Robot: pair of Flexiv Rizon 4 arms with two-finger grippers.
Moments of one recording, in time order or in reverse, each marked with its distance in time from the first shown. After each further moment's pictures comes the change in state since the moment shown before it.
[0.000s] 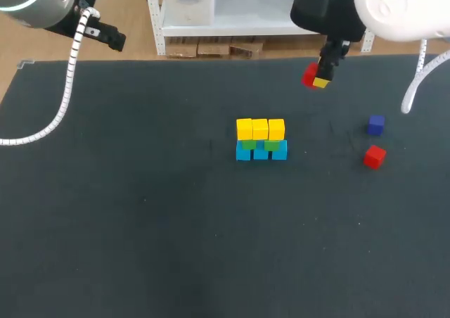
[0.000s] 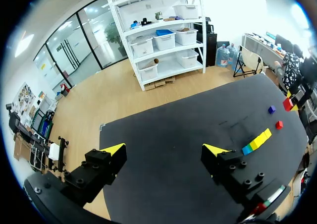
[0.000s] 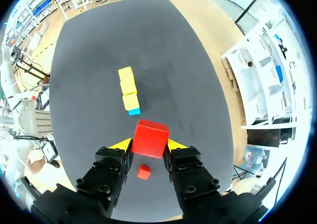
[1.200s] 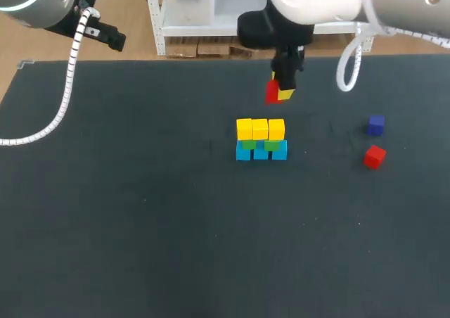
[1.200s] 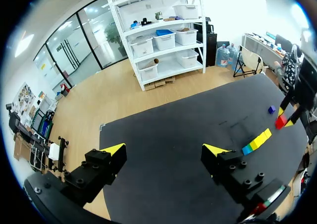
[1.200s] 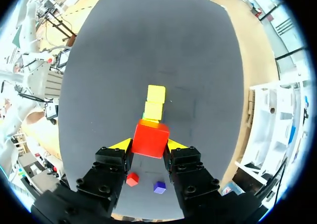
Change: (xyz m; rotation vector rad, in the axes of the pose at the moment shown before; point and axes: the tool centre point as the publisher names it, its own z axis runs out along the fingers) left arm 0.000 0.000 0.000 0.000 0.000 0.000; right arm -0.061 0.029 0.029 -0.149 0.128 -0.413
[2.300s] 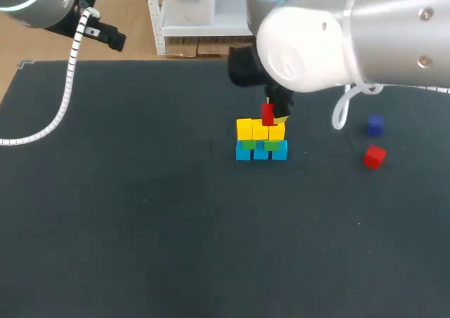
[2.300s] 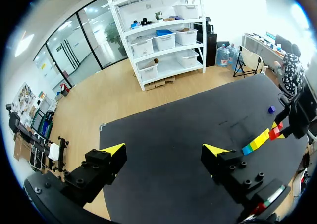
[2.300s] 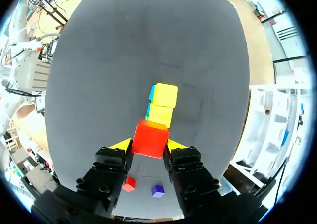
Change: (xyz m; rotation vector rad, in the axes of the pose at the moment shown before) left arm 0.000 0.000 0.000 0.000 0.000 0.000; right arm -0.002 0.008 0.043 0.100 0.085 -0.026
